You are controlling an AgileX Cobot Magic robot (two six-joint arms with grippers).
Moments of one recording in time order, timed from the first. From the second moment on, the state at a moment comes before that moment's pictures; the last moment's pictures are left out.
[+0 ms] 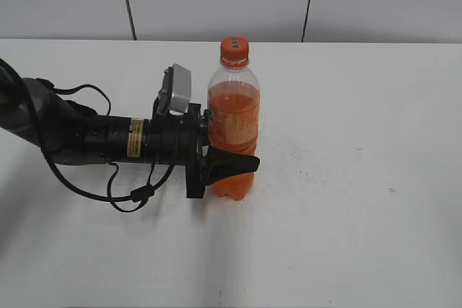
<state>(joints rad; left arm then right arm) -0.35 2.27 -1.07 1.28 -1.21 -0.56 -0.01 -0.01 -0.44 0.00 1.02 -0.16</state>
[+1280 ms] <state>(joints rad) -0.35 2.27 -1.07 1.29 -1.20 -0.48 -0.01 -0.01 -0.46 0.04 1.01 -0.14</state>
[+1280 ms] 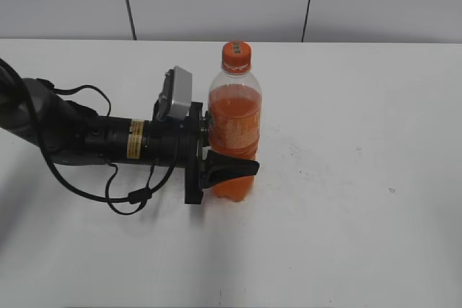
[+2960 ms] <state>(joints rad) -0.35 2.27 -1.07 1.31 -1.21 -0.46 0.25 1.55 -1.52 0.19 1.21 0.26</state>
